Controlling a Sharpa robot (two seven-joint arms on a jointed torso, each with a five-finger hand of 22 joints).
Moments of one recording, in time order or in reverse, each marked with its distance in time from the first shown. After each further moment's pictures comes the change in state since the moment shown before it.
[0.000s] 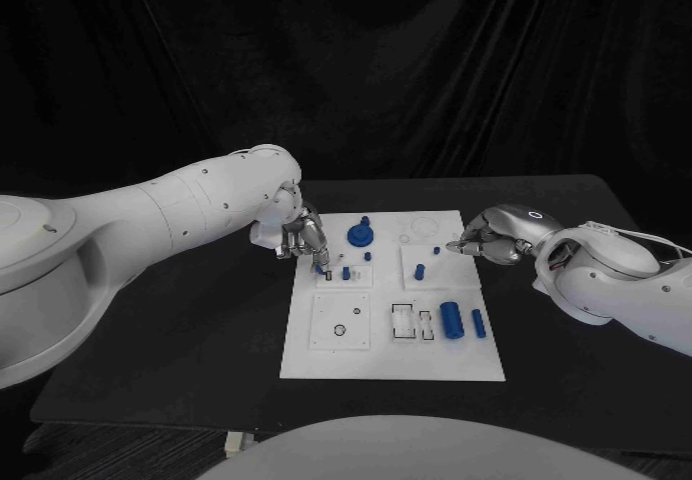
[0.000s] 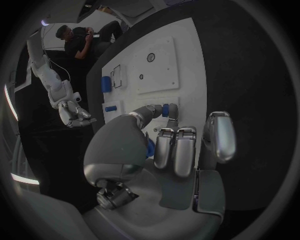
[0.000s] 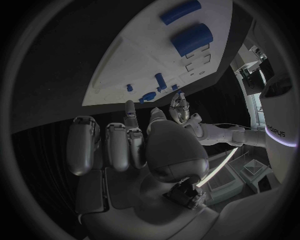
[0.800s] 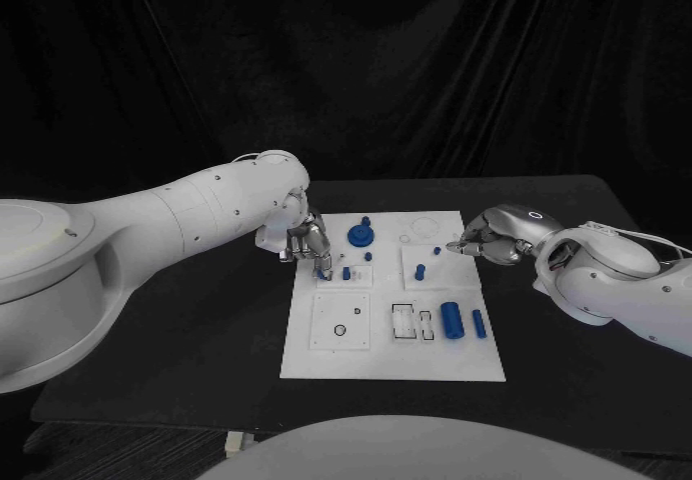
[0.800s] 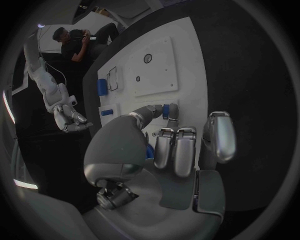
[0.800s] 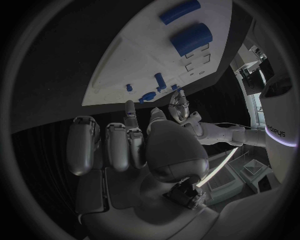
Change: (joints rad) left arm -0.018 0.033 0.000 -0.026 -0.031 0.013 -0.004; left_hand -0.008 0.008 0.013 -0.022 -0.015 0.005 0.006 -0.008 0.000 0.002 0.002 0.000 0.000 0.000 0.000 0.000 0.000 0.000 0.000 0.000 0.000 0.000; right arm 0.000 0.001 0.000 0.000 0.000 0.002 0.000; right_hand 0.000 0.000 0.000 0.000 0.000 0.000 0.000 0.000 0.001 0.000 0.000 0.000 0.000 0.000 0.000 0.000 0.000 0.000 0.000 0.000 0.000 0.001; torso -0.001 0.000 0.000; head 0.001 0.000
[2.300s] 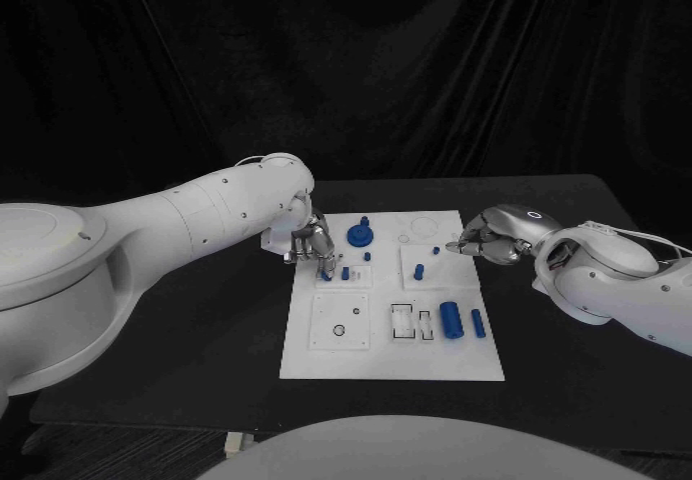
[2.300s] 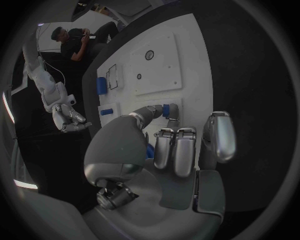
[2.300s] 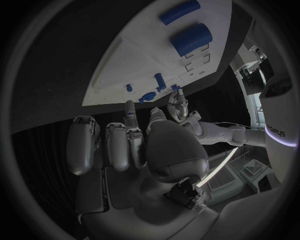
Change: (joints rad) left arm -0.012 0.027 0.002 -0.027 -0.003 -0.014 0.001; left_hand -0.008 0.011 0.000 0.000 -0.009 -0.007 0.003 -0.010 -0.003 0.001 0.001 0.000 0.000 -0.003 0.002 0.000 0.000 0.000 0.000 0.000 -0.004 0.000; right arm 0.000 -0.002 0.000 0.002 0.000 0.000 0.000; right_hand 0.008 0.000 0.000 0.000 0.000 0.000 0.000 0.000 0.000 0.000 0.000 0.000 0.001 0.000 0.000 -0.005 -0.009 0.000 0.000 0.000 -0.006 0.000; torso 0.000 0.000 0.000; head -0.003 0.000
